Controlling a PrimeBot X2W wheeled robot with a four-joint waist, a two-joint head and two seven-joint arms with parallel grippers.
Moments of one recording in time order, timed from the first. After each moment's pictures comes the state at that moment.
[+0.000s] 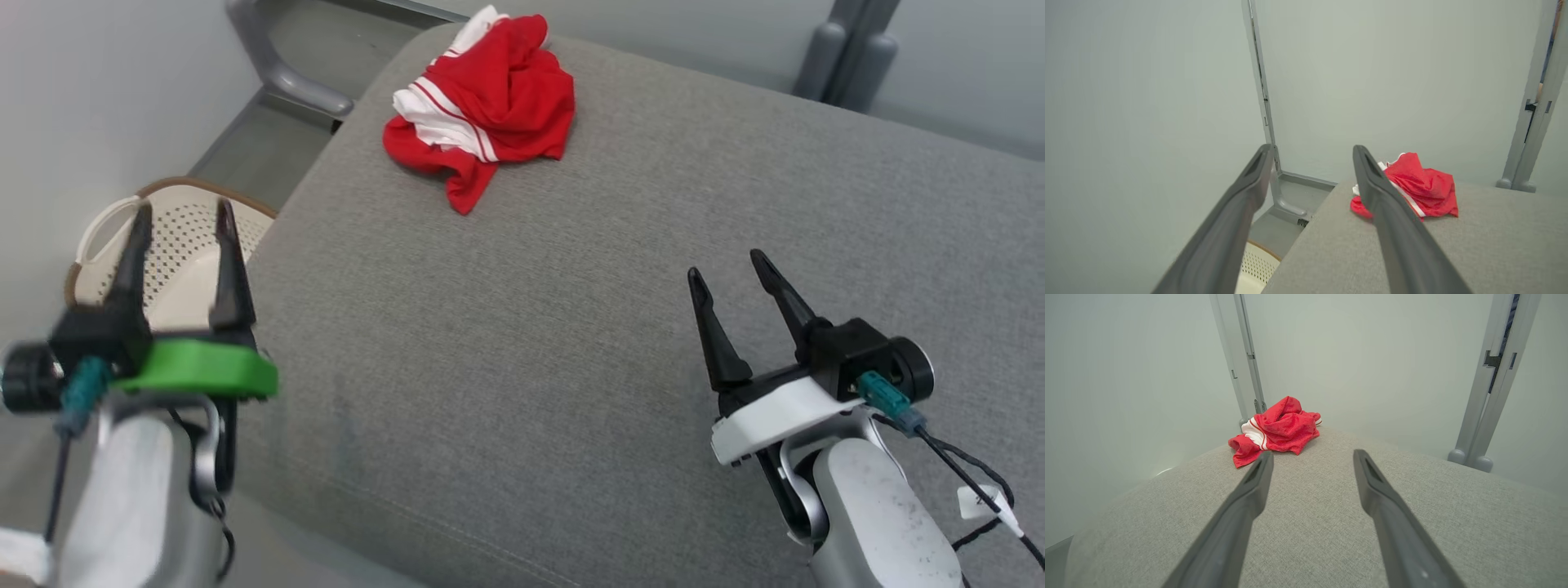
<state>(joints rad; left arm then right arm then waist) -0.33 0.17 -0.08 0.22 -0.25 0.02 -0.24 -0.26 -0.05 0.16 0.24 0.09 0.13 -0.24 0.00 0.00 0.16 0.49</state>
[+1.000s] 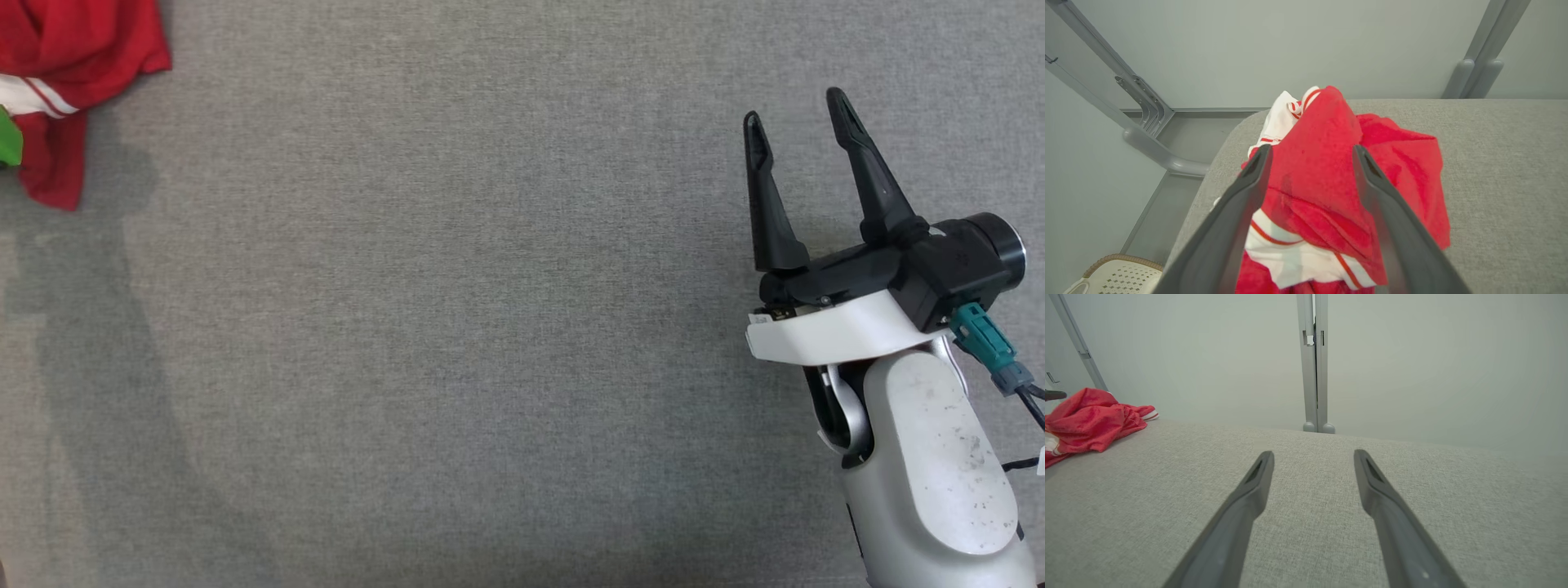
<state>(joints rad) -1.00 0.45 -0.09 0.75 -0.38 -0.13 0.08 -0.39 -0.05 0.10 -0.01 0.04 0.13 -0.24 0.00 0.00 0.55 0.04</state>
